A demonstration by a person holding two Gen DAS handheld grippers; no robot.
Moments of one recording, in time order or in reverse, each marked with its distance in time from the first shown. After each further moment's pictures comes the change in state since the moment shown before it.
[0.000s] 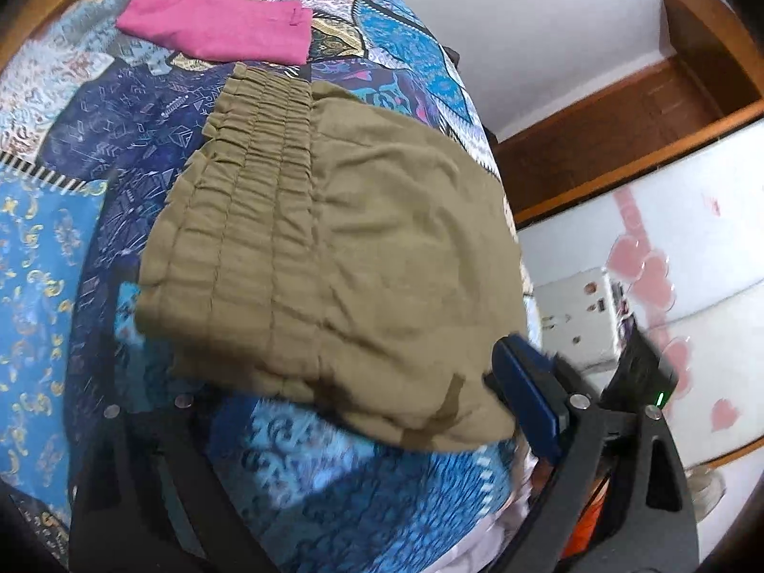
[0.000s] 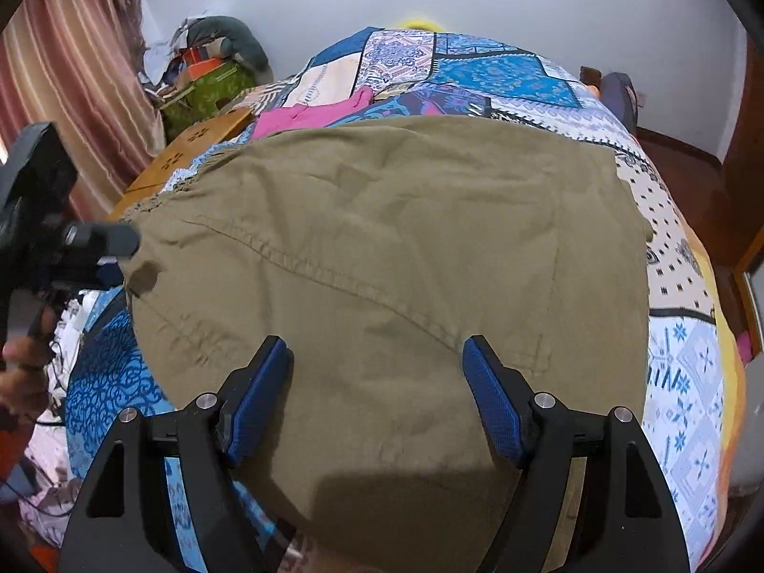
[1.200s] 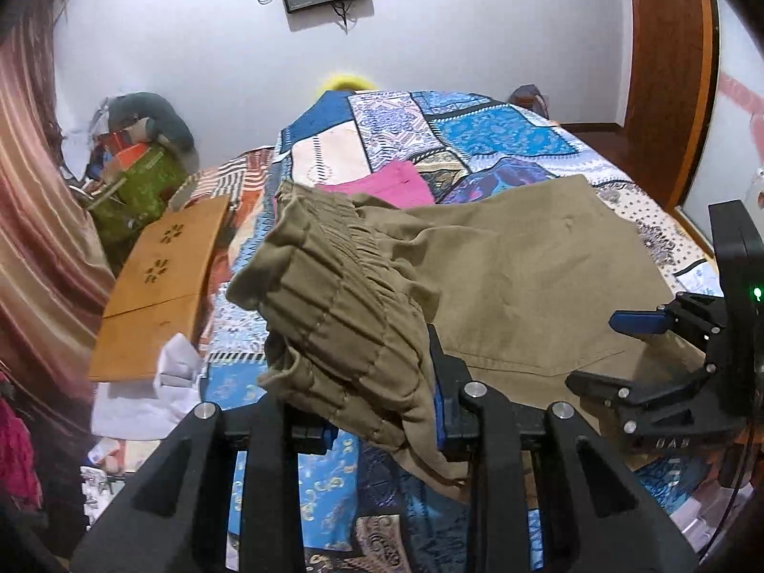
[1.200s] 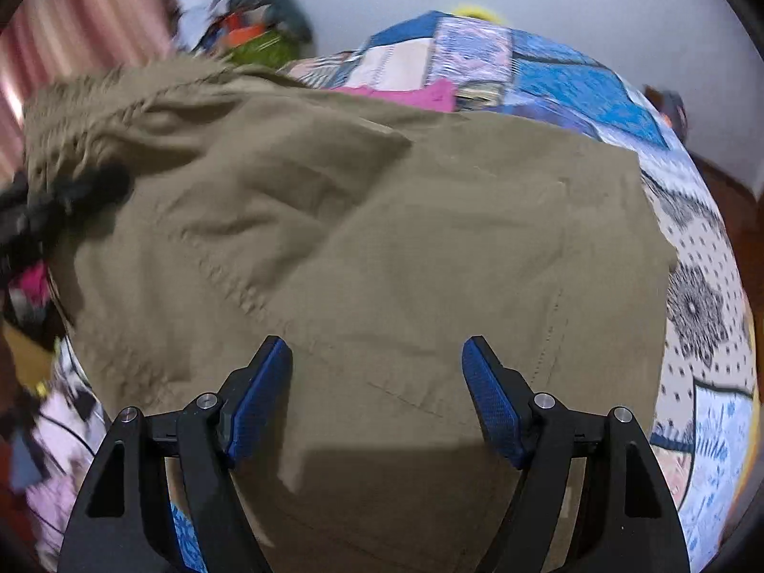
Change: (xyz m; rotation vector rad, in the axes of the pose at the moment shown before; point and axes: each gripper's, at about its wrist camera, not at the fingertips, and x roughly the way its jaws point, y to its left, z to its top) left arm -0.081 -0.054 -0.025 0.511 -0.347 0.742; right arm 0.041 0.088 0.042 -0.151 0.074 0.056
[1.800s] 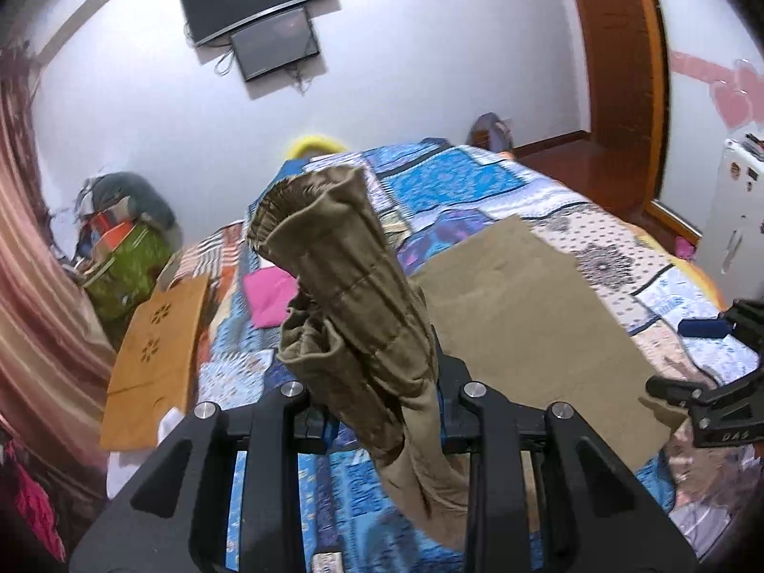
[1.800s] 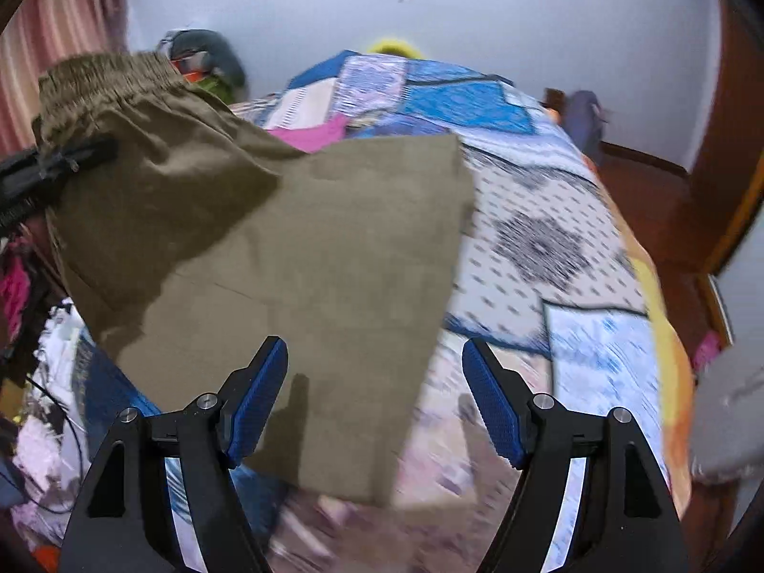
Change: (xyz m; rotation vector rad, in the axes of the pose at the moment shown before) left arm -0.037 -0.079 0.029 0.153 -0.157 -0.032; right arm -0.090 -0.075 -0.072 0.175 -0.091 -0.170
